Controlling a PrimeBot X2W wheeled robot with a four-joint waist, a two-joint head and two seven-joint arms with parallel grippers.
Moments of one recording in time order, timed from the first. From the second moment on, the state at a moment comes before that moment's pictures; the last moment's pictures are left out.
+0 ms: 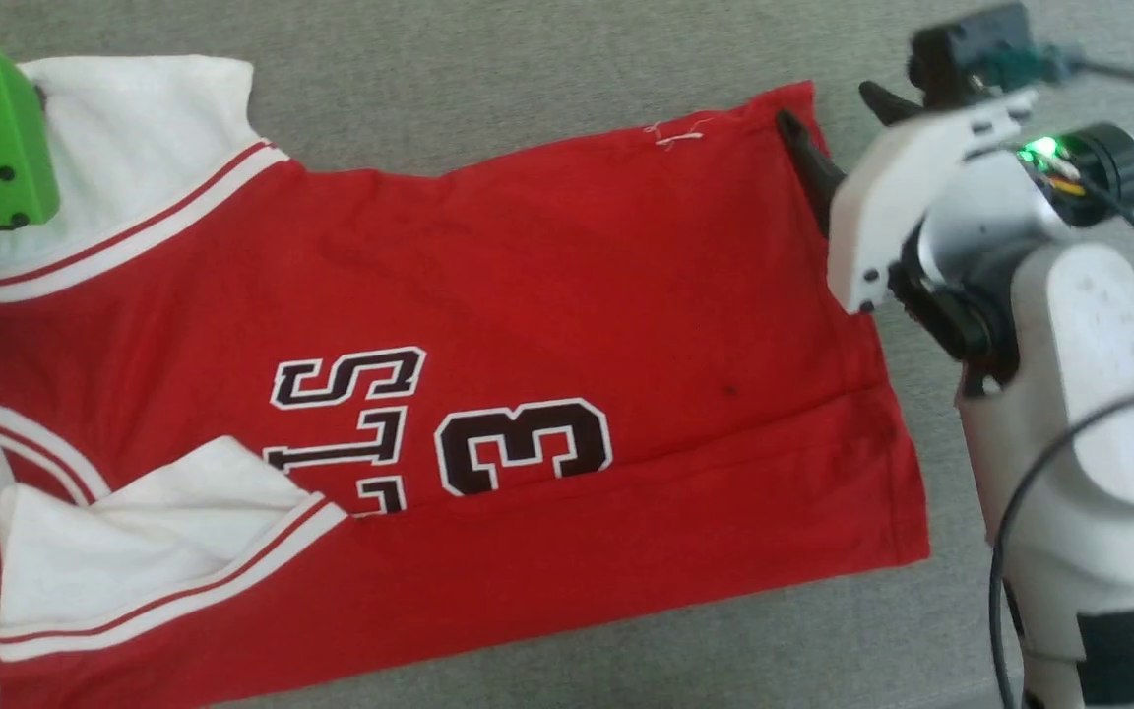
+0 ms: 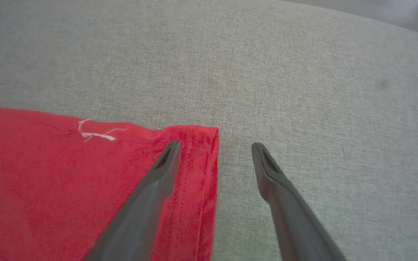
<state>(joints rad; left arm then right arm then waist) -0.93 0.76 -0.47 0.24 -0.78 0.15 0.81 -0.72 -0.05 0.10 0.20 0.12 0.13 0.60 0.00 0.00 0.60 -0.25</state>
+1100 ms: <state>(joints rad) -0.43 0.68 -0.39 0.07 -0.81 0.05 0.09 -0.45 -0.09 0.04 0.14 0.20 0.13 0.46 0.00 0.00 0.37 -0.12</state>
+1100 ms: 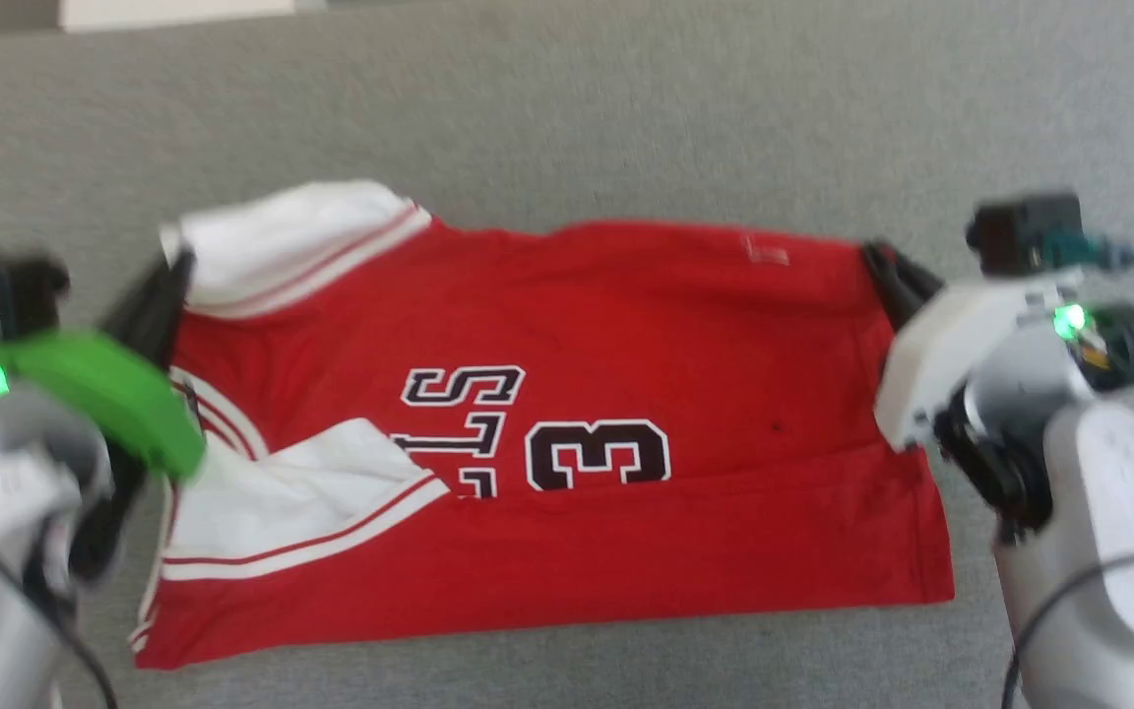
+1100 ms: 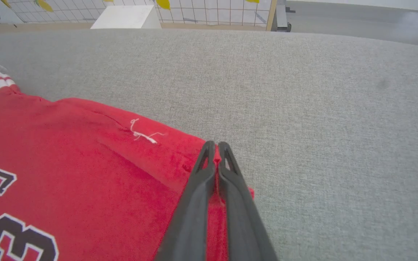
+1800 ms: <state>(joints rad) 0.02 0.61 -0.43 0.03 -0.97 0.08 0.03 -0.18 -0.18 0.06 0.16 0.16 0.13 0.60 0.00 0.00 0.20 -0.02</state>
